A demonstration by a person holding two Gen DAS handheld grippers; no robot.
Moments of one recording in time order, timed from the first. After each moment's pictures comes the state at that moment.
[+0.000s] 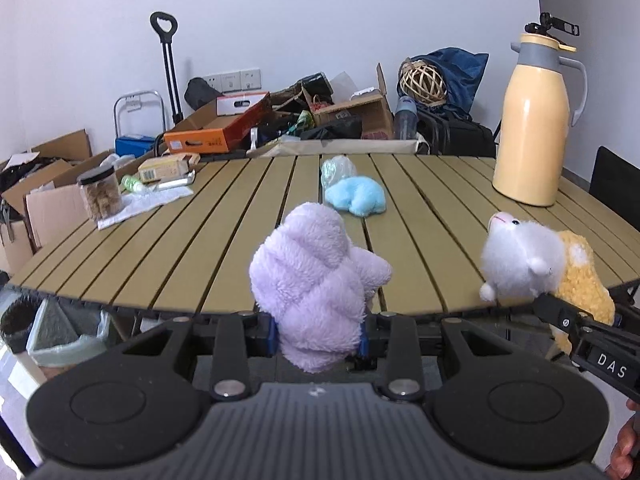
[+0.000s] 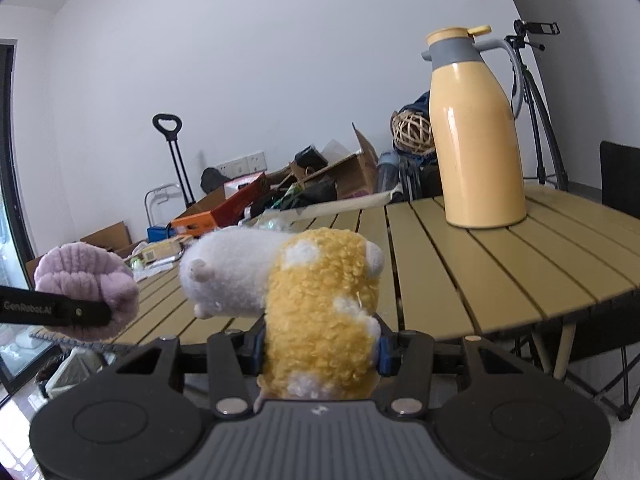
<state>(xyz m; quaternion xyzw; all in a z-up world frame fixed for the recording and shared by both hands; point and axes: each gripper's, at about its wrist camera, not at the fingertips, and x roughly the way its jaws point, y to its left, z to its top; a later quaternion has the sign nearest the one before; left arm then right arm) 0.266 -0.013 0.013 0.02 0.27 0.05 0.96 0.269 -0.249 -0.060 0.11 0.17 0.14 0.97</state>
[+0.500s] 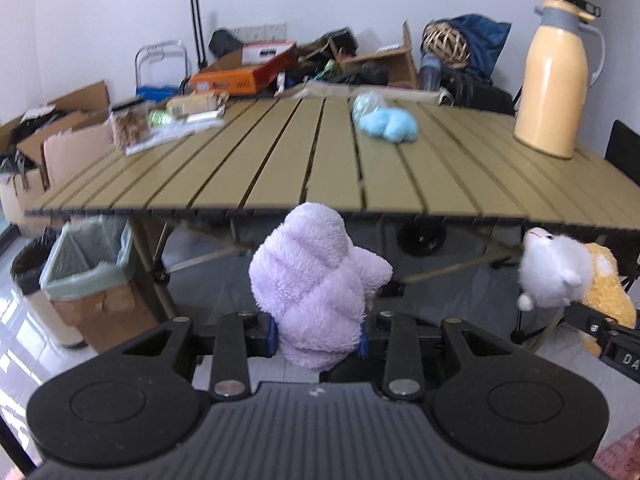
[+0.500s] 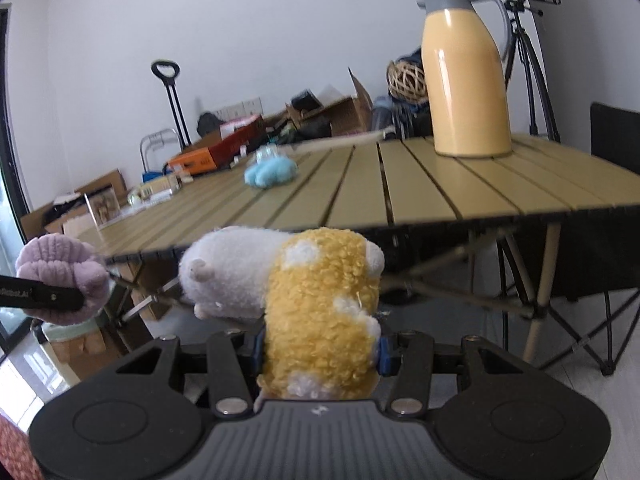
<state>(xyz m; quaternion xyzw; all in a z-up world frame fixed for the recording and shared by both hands) 0.222 0.026 -0.039 -0.01 0.33 0.07 0.94 0.223 -0.244 -0.102 0.08 0.25 0.13 0.96</state>
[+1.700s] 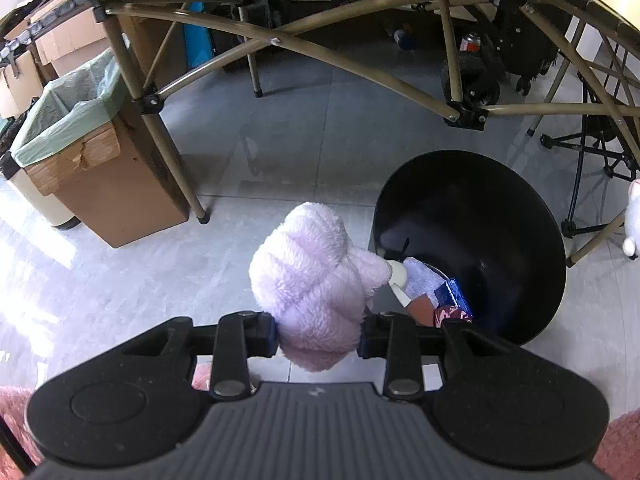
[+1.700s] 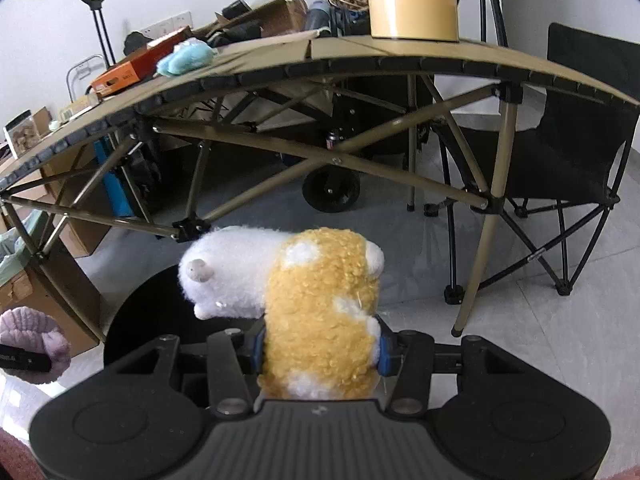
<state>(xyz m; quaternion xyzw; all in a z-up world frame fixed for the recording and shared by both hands) 0.264 0.071 -0.173 -0.03 0.52 0.10 0.85 0.247 -0.248 -0.178 0.06 0.37 0.04 0.92</state>
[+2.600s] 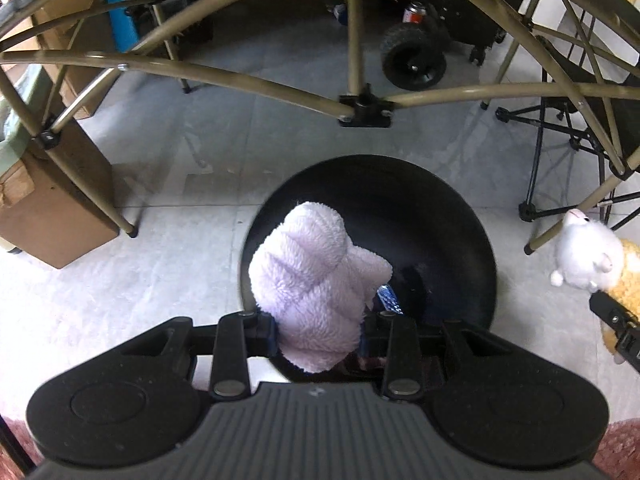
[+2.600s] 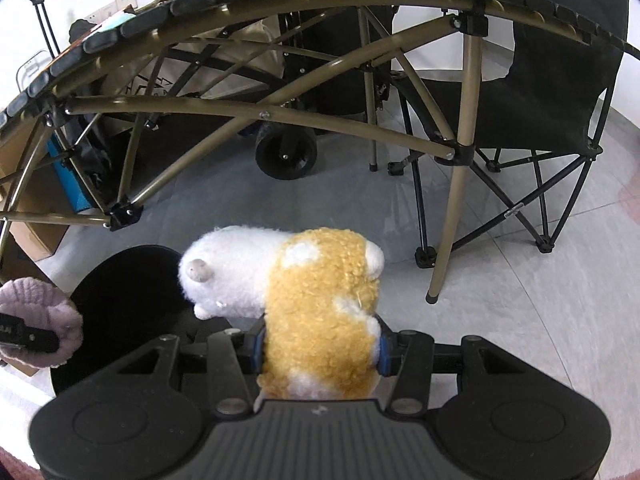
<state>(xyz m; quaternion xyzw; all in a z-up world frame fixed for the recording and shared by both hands) 0.332 -0.007 -0.186 -0.02 0.56 0.04 0.83 0.284 -0.273 -0.217 0.08 0.42 -0.01 0.90</state>
